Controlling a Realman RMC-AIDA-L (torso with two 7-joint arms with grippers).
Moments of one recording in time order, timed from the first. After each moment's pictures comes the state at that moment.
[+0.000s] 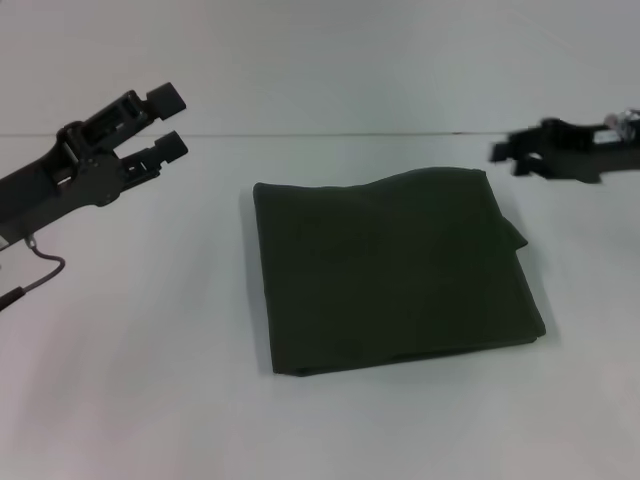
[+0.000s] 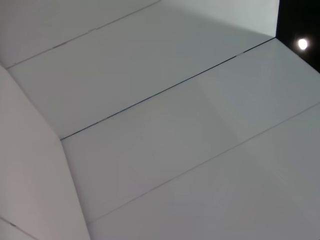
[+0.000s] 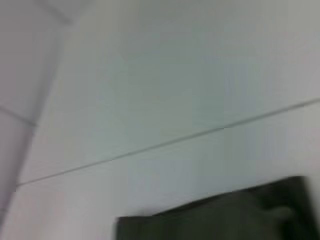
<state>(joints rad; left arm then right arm) -0.46 -2.11 0.50 0.70 1.65 1.66 -2.24 0.81 1.97 -0.76 -0.71 -2.27 -1.21 2.66</state>
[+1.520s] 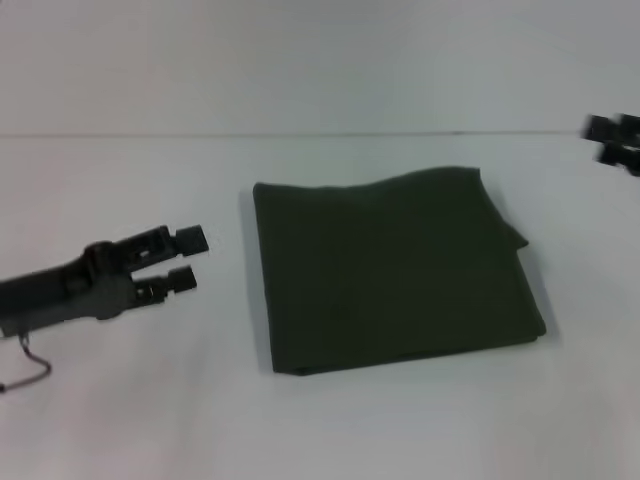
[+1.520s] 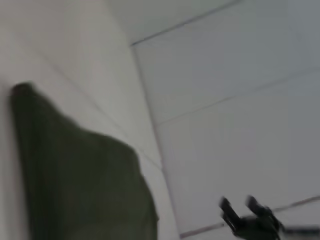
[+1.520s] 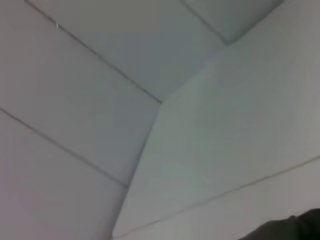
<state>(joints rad) -0.40 -2.05 0.61 0.70 1.84 1.71 -2.34 0.50 1.93 -0.57 -0.73 -1.86 -1.46 2.28</state>
